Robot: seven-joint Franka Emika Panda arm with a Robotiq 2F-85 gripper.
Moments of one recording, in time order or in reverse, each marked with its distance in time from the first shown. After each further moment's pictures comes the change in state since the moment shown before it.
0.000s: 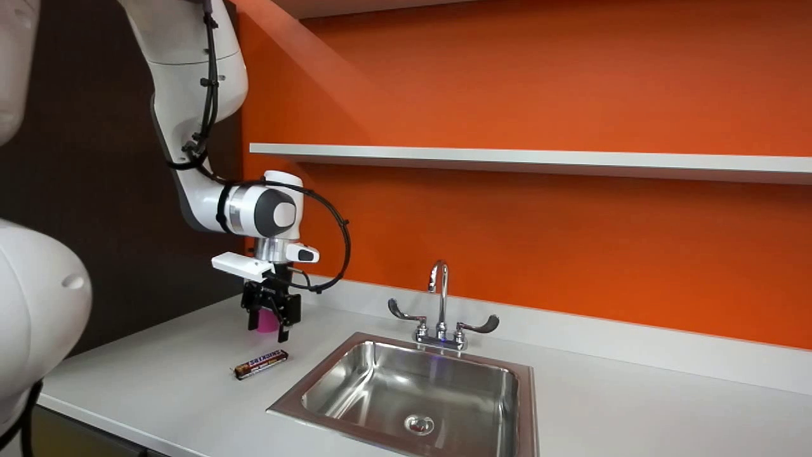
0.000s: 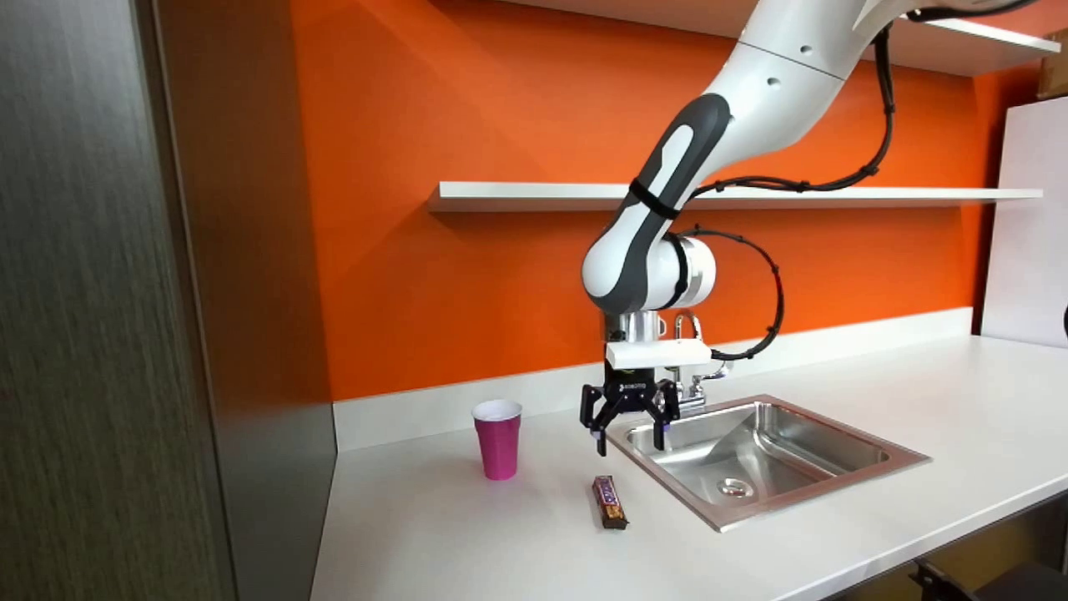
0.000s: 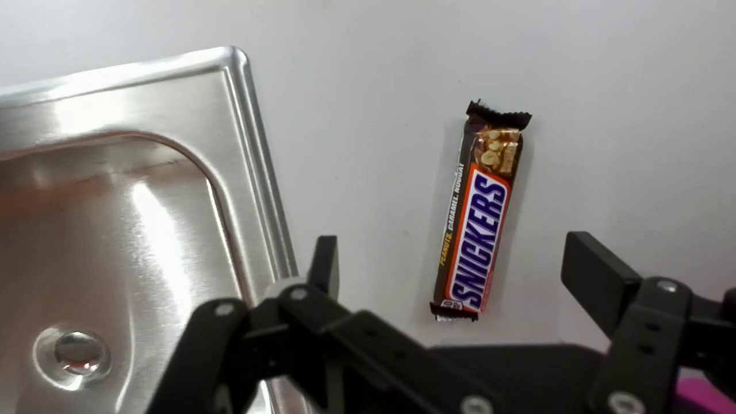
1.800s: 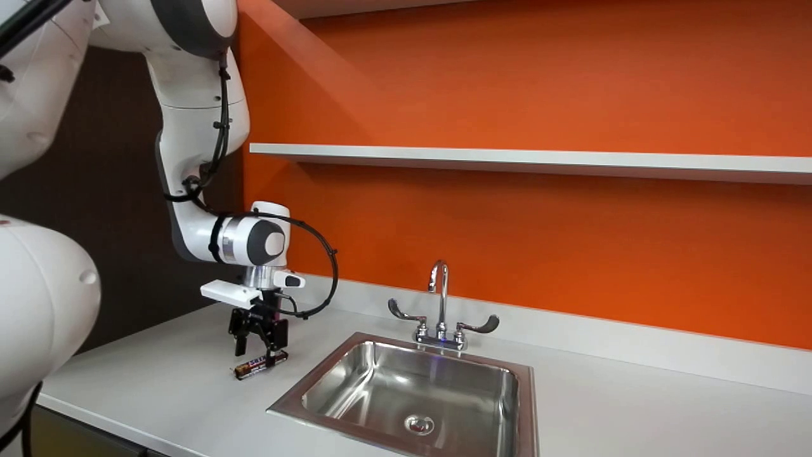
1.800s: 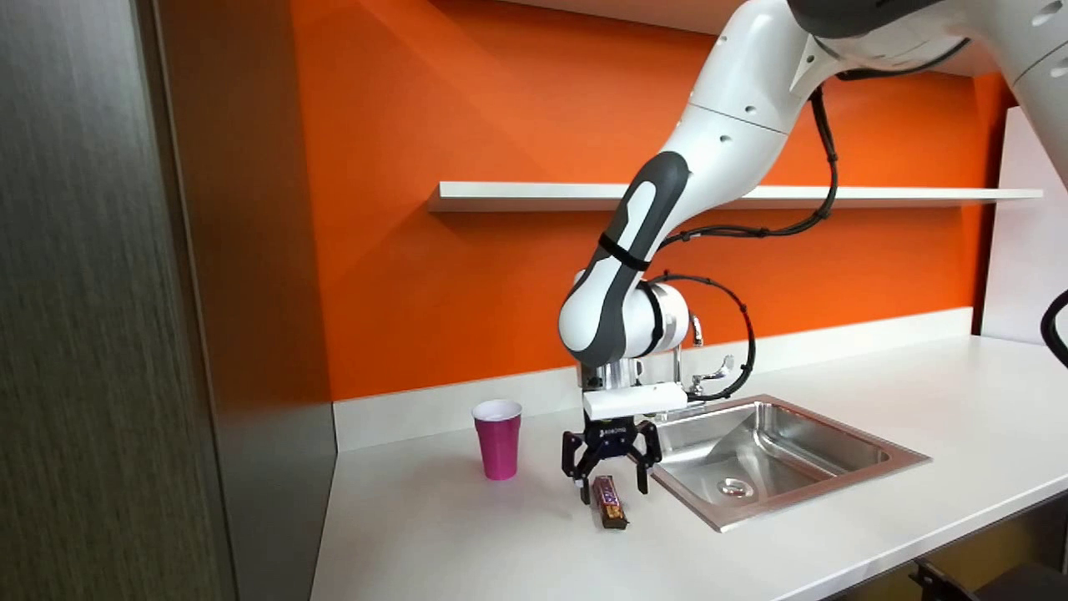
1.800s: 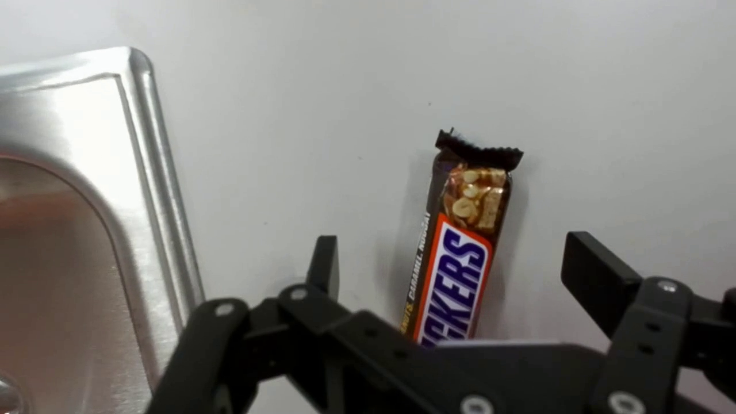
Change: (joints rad) arm 0.080 0.179 -0.015 0.073 -0.024 0.055 0.046
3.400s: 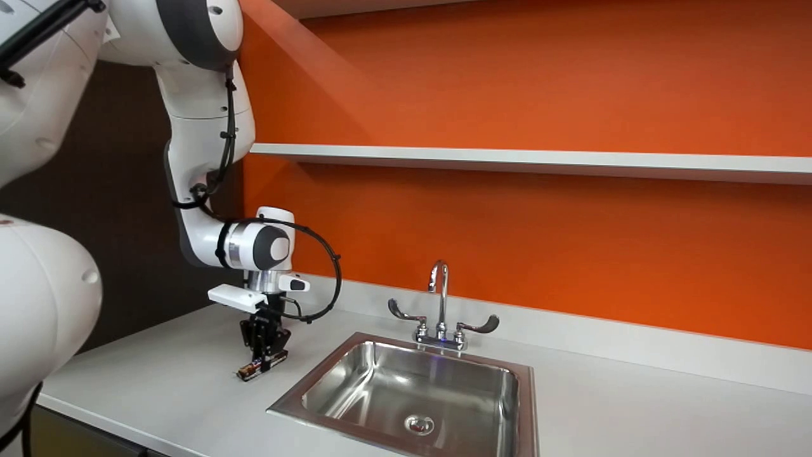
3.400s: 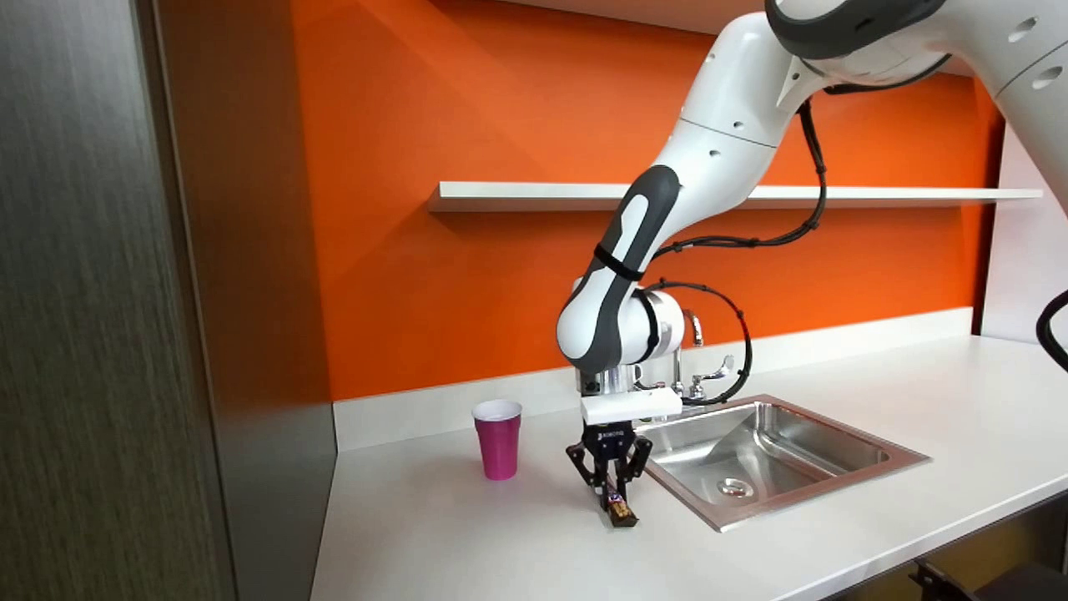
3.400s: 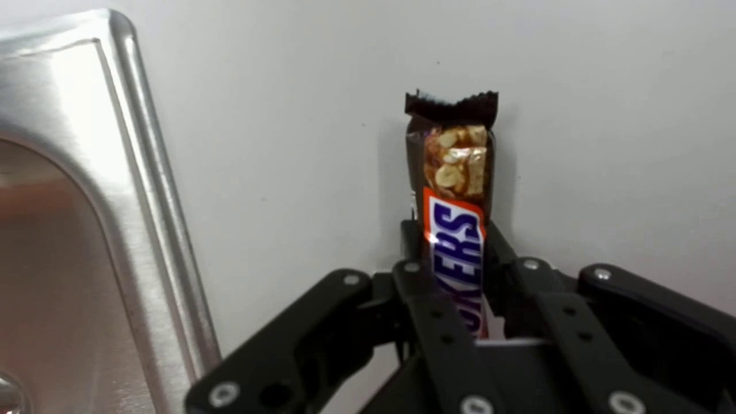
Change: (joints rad) arm 0.013 0.049 -0.026 0.043 0.000 0.012 0.016
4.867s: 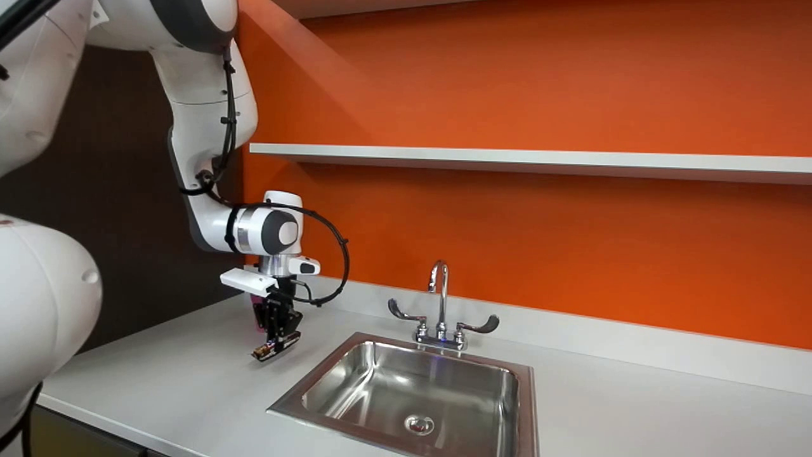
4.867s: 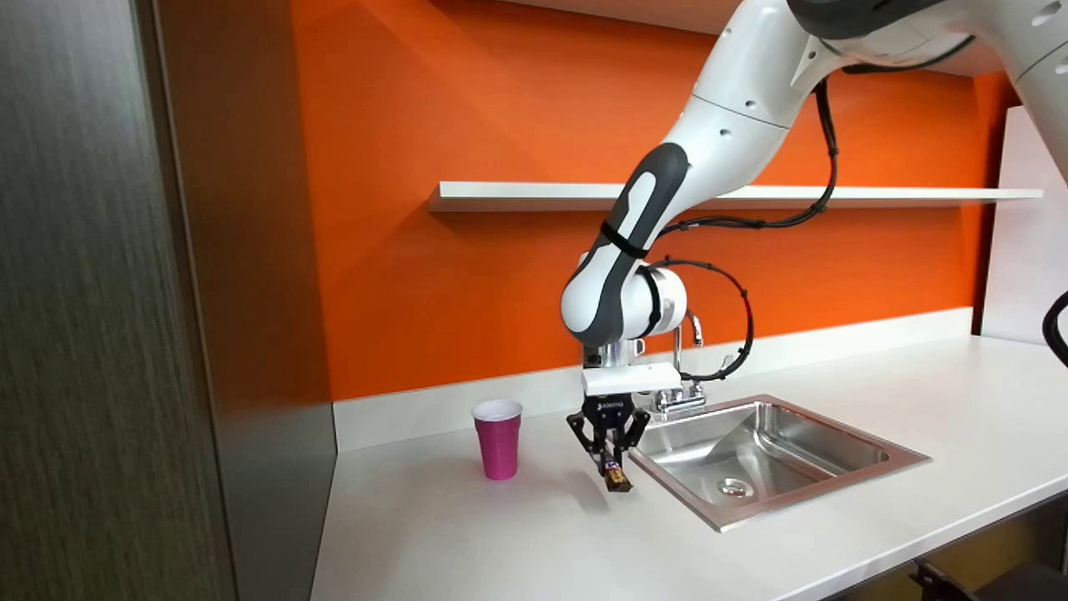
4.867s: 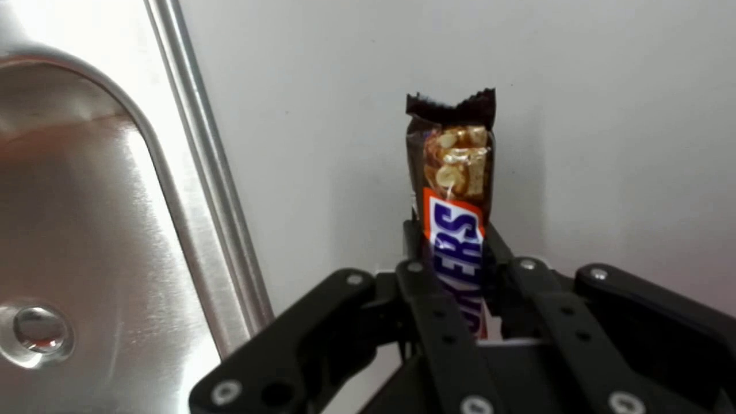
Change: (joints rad) arm 0.000 -0.061 -0.033 0.013 -0.007 0.000 0.007
